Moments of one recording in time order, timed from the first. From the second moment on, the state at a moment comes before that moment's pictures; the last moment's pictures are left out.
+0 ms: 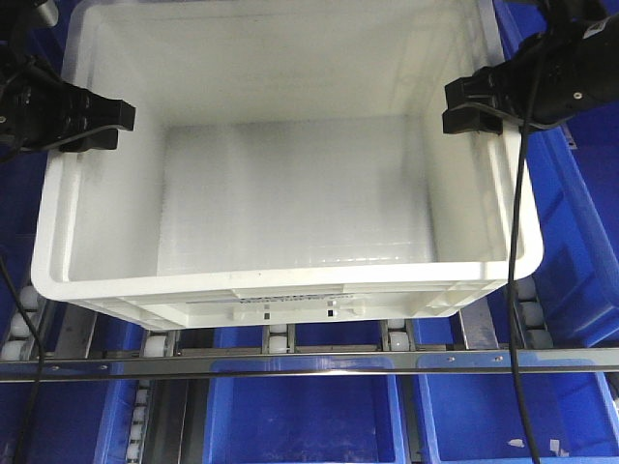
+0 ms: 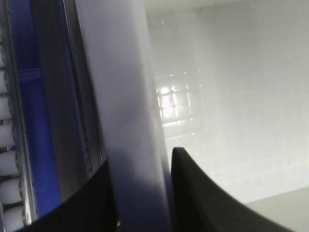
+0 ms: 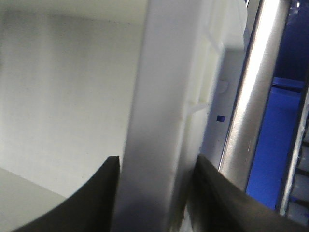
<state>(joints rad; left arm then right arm) -0.20 1.42 -1.27 -0.15 0.87 -0.02 0.12 1.50 -1.34 0.41 0.89 -0.29</state>
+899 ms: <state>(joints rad) -0.20 1.52 -1.28 -0.07 0.77 -0.07 0.12 1.63 -1.35 0.51 0.81 -0.34</state>
